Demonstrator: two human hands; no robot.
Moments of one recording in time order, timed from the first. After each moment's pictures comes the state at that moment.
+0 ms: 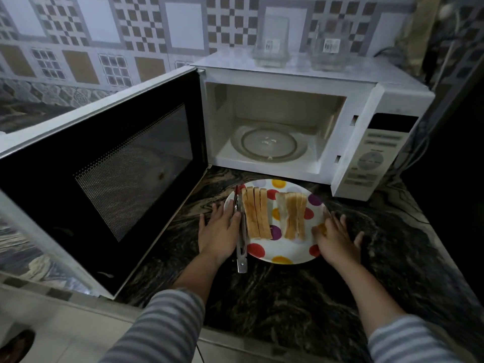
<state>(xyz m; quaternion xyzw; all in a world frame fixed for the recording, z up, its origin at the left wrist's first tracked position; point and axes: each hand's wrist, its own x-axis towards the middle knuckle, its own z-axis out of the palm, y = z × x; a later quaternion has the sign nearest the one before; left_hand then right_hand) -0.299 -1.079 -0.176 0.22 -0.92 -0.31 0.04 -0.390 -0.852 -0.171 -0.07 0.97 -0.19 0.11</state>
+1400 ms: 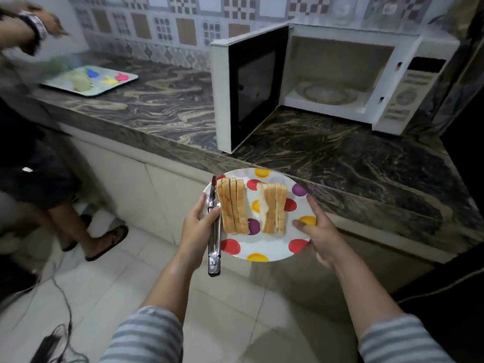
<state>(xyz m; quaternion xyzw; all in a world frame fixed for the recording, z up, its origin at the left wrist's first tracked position) 0.113 -1.042 -0.185 0.27 -0.62 -0.70 0.25 -0.034 -0.849 -0.172 -0.07 0.66 -0.68 0.31</state>
